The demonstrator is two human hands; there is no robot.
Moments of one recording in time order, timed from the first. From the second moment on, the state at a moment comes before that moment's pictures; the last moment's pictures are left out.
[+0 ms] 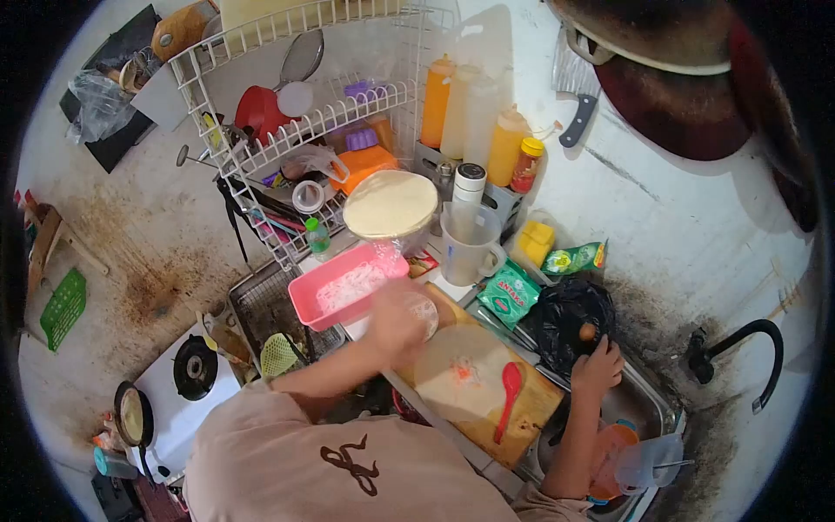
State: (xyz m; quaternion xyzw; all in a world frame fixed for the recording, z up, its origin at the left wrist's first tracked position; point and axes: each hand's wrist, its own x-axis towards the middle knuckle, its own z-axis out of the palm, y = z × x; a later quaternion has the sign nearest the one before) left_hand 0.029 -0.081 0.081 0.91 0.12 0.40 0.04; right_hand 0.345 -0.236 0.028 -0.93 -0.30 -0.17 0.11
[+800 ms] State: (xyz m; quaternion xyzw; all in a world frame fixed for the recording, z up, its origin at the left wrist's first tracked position) left_hand -0.133 0.053 0.013 0.83 0.54 0.09 0.08; right_hand 0.173 0.039 0.023 -0.71 -0.67 0.19 0.12
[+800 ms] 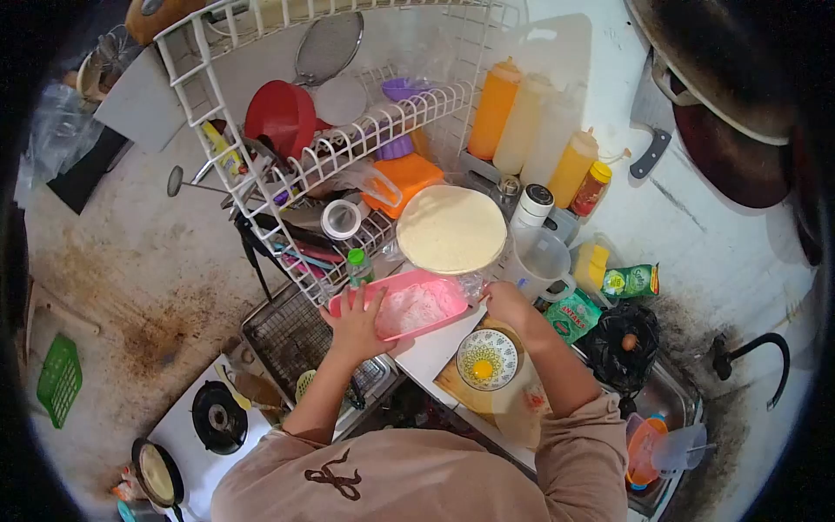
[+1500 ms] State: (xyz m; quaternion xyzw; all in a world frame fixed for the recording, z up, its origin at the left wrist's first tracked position) left_hand -0.137 0.115 0.018 0.78 0.51 0.36 0.02; right_hand 0.178 0.059 -0.036 -0.66 -0.65 0.32 0.22
